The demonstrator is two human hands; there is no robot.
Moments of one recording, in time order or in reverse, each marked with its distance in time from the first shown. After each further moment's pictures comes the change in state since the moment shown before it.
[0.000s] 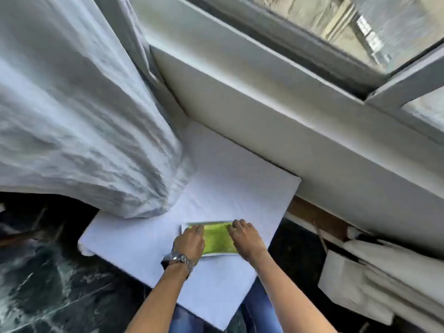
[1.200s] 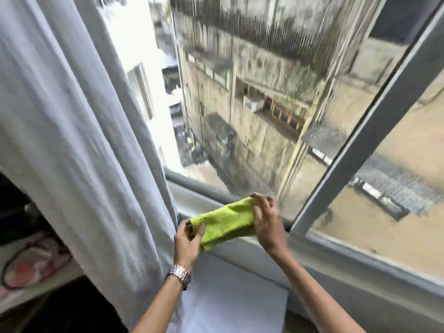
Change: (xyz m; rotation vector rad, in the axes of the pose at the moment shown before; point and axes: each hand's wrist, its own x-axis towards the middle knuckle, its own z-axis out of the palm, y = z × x) left_hand -0.159 0.083 -0.396 -1.379 0.730 0.366; right_hand -0.201 0.001 -0.437 0.723 1.318 0.087
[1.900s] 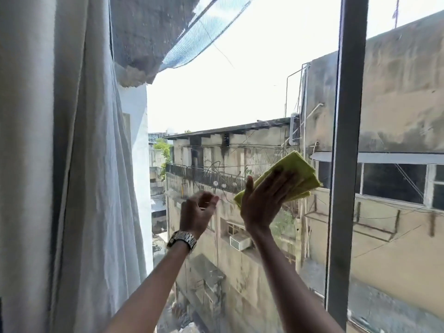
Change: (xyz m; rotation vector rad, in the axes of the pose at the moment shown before) left_hand 0.088 0.496 0.046 0.234 0.009 1.080; right_hand 0.263 -0.335 -0.192 -0.161 1.014 -0.191
